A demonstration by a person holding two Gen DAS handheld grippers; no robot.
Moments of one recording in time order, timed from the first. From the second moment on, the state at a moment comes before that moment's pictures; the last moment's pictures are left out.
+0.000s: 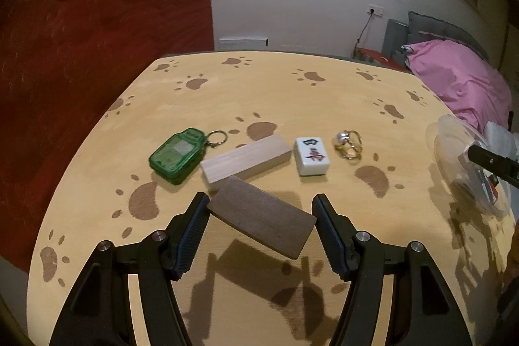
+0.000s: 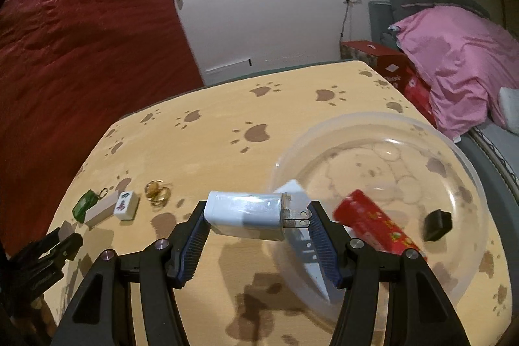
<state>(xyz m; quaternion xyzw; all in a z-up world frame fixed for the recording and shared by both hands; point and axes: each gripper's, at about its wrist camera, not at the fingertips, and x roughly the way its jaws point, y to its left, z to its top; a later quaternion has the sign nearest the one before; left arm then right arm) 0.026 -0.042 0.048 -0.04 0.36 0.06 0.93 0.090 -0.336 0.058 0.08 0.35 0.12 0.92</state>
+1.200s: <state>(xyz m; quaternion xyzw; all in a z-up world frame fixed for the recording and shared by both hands) 0.036 -0.121 0.063 0.03 0.35 0.03 0.94 0.084 -0.414 0.046 0.08 0.34 0.04 0.94</state>
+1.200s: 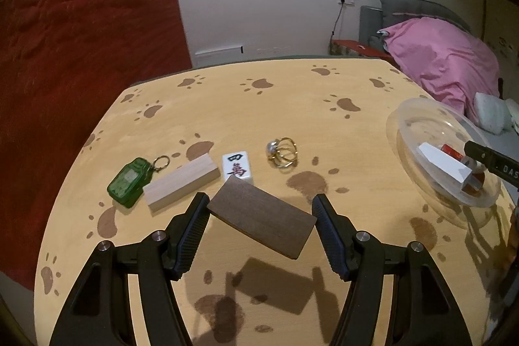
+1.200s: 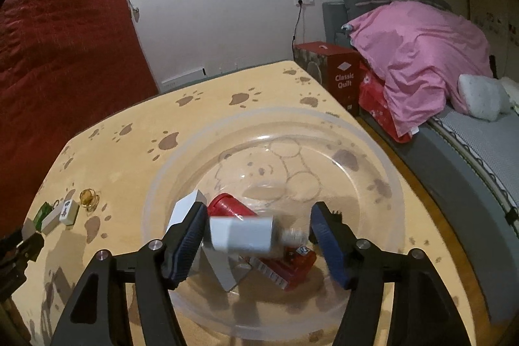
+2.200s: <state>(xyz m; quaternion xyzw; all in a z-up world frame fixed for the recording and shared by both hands) 0.068 -0.229 0.070 0.05 0.36 -0.07 0.93 0.071 -0.449 0.040 0.07 0.34 0.01 0.94</state>
